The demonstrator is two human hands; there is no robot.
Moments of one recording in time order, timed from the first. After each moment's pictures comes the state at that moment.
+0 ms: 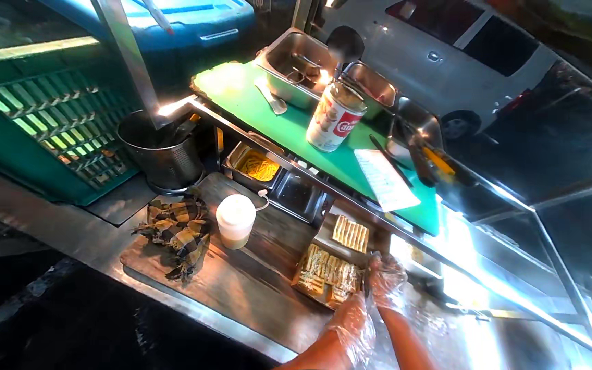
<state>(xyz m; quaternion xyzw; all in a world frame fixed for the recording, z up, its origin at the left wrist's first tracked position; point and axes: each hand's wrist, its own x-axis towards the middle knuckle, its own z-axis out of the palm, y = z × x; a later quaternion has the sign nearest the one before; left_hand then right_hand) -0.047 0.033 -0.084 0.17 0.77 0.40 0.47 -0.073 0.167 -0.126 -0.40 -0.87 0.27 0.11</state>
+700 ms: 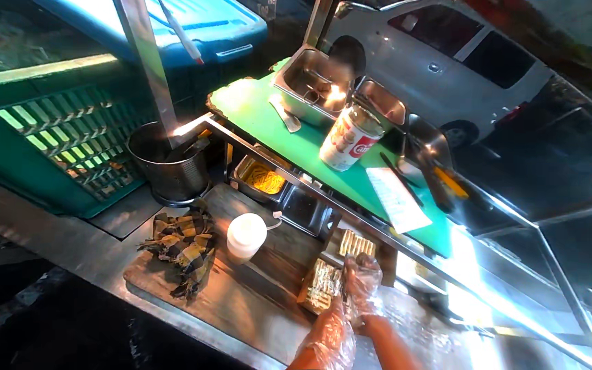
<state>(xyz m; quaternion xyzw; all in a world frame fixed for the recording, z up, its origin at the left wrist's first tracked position) -0.074 -0.024 -0.072 0.08 0.78 0.40 0.47 -0.118 0.111 -0.134 -0.32 -0.87 0.35 0.11</state>
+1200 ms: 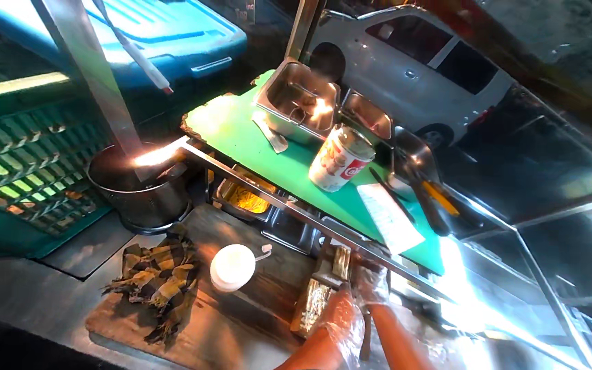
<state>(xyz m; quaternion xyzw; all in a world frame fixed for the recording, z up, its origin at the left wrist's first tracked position) -0.143 0.016 -0.072 0.12 0.78 0.41 0.46 -0.156 0.159 -0.131 -0.30 -0.93 0.20 -0.03</state>
